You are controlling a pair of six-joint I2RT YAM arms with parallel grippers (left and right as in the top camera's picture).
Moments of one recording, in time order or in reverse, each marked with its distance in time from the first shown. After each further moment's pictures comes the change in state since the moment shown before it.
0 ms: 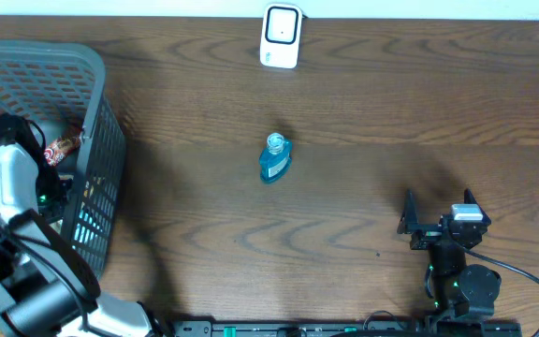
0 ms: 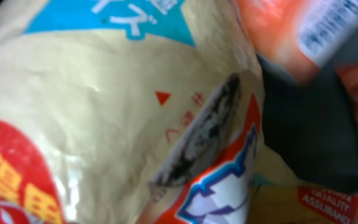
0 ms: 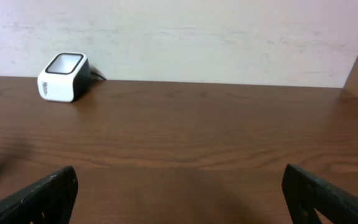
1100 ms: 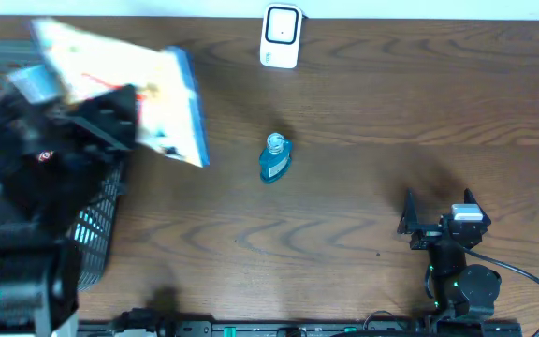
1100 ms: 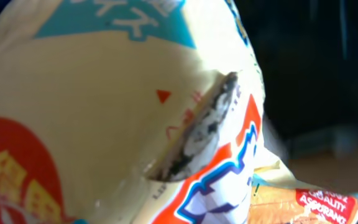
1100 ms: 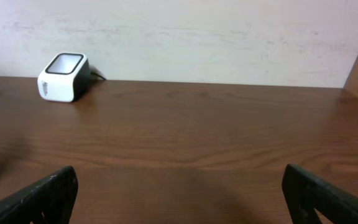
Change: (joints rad) left arm -0.560 -0.793 0.179 0.302 0.641 0.608; right arm 0.000 0.000 0.000 0.000 0.000 0.000
